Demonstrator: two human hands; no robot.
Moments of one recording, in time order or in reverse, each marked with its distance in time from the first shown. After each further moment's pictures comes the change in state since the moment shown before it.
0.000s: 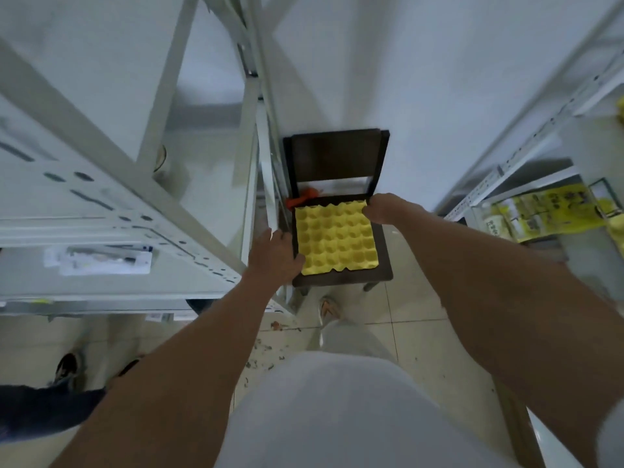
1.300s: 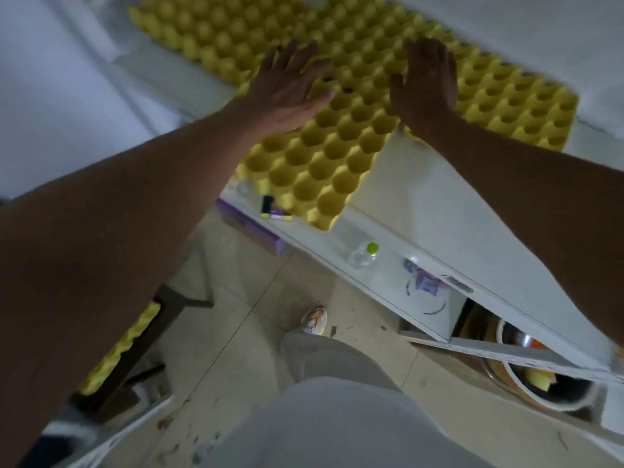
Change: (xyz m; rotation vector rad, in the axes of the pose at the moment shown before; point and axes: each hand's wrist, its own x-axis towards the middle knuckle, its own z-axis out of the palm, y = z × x) left_hand 0.007 0.739 -0.124 0.110 0.224 1.216; right_hand -0.329 0.633 0.004 0.145 0.839 0.856
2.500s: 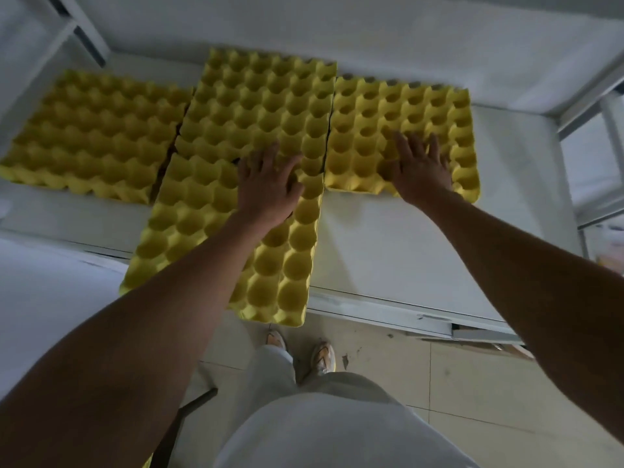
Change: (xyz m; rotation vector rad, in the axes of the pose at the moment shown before) left_hand 0.114 0.075 0.109 -0.024 0.018 0.134; right_hand -0.027 0.183 0.082 0.064 -0.213 0.425
